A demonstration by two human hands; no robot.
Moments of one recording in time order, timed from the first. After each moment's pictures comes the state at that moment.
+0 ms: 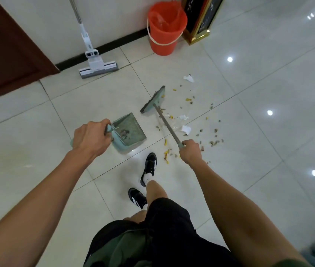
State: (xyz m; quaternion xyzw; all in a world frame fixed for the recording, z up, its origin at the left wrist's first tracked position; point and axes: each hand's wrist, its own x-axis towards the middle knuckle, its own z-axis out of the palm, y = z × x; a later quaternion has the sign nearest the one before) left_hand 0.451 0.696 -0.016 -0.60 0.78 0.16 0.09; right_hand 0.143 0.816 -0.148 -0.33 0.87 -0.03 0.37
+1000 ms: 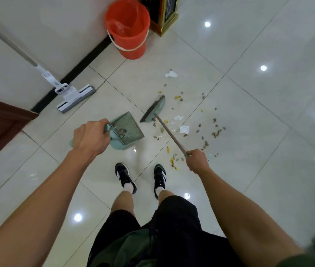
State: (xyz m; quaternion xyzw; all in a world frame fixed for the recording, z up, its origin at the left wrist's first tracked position) left_hand 0.330 0.481 -0.041 -0.49 0.85 0.14 0.15; right_hand 0.087 0.735 -0.158 -0.14 0.88 -0.07 0.45
